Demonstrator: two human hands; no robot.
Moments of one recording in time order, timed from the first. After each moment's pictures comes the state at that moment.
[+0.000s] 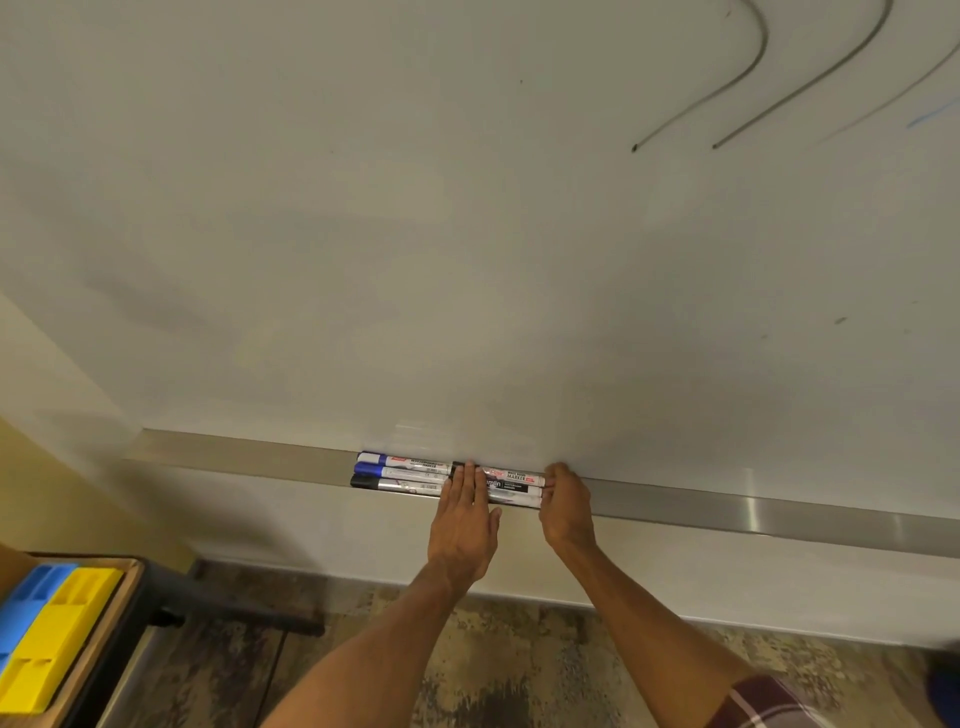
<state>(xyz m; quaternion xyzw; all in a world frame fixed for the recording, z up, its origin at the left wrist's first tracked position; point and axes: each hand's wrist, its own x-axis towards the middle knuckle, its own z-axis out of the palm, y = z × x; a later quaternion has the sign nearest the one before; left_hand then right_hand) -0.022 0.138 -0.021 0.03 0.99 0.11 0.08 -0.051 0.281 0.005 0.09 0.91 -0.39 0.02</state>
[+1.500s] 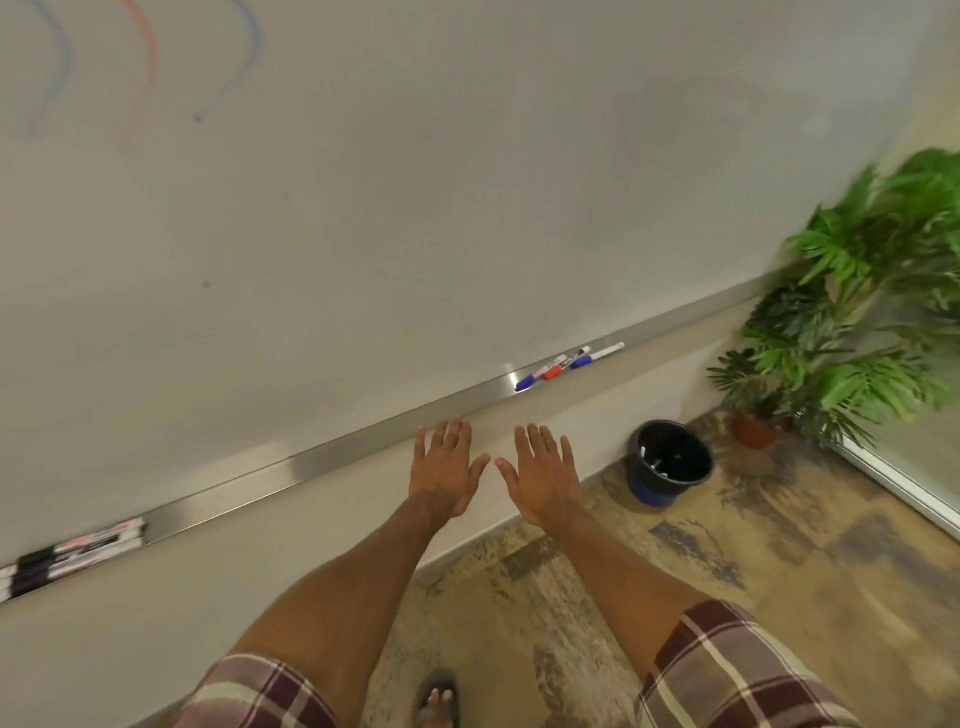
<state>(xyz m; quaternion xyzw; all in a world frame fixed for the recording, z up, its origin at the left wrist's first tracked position) 0.079 0.601 0.052 0.33 0.94 0.02 0.06 0.168 0.728 0.054 0.20 0.98 -0.05 0.02</state>
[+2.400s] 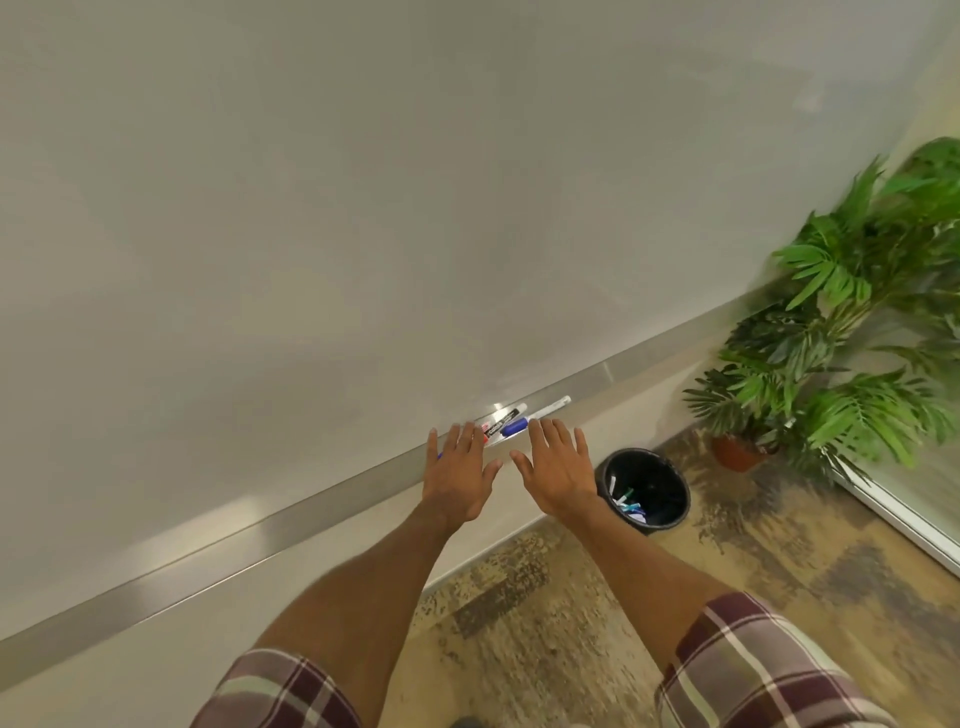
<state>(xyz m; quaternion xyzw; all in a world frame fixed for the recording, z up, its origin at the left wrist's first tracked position) -0.013 0.851 0.018 0.36 0.93 0.01 0.07 0.072 0.987 0.028 0.21 0.98 -0.06 0.00</state>
